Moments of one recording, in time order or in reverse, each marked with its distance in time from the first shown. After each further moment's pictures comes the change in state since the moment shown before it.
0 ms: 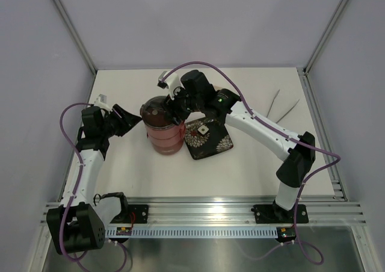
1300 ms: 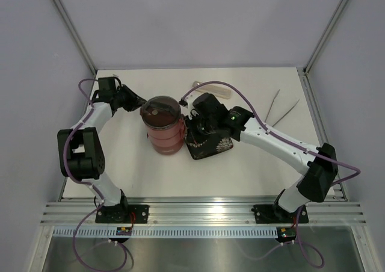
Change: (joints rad) left arm -0.040 0.685 0.476 0.004 -0.028 -0.106; right arm 0.032 -0.235 -0.354 -0.110 0.043 0.350
